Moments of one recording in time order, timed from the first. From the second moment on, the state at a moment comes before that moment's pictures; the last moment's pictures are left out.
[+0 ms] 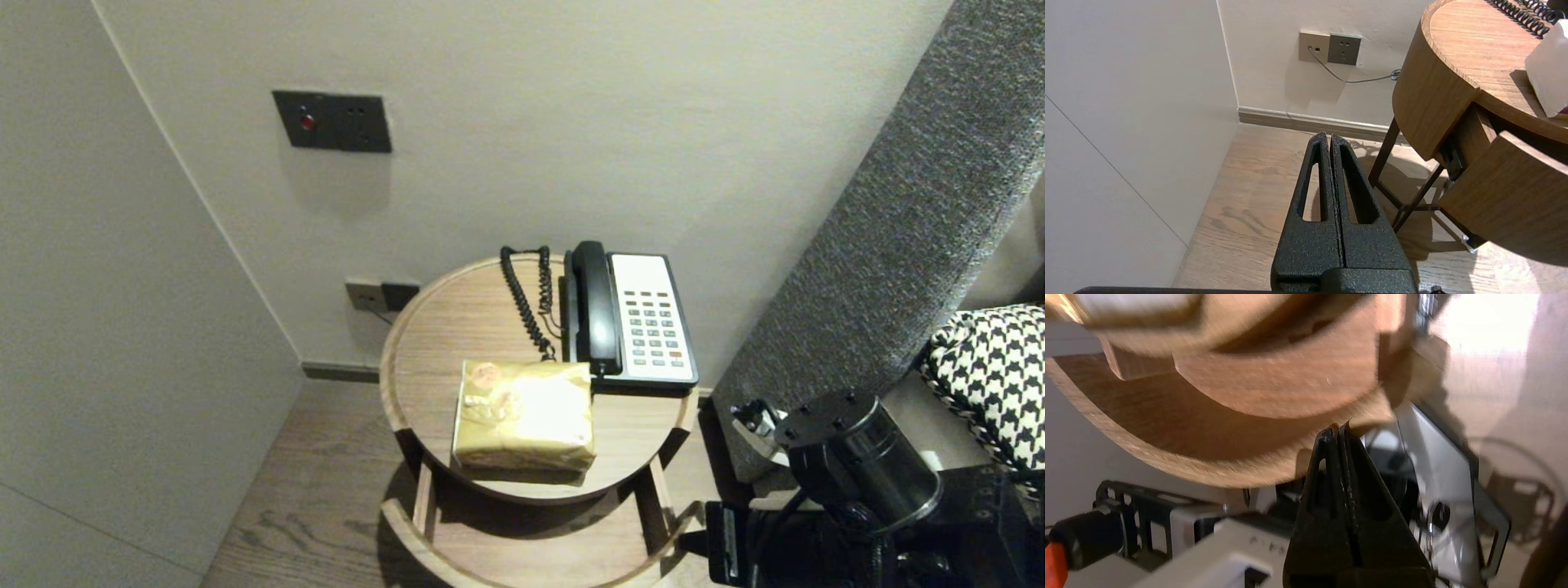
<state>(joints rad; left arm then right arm) 0.01 0.00 0.00 -0.05 0.01 -0.05 0.72 1.50 -0.62 -0.05 0.01 0.79</state>
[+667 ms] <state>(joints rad) 0.01 0.00 0.00 -0.05 0.01 -0.05 0.75 1.31 -0.54 -0.05 0.02 0.80</state>
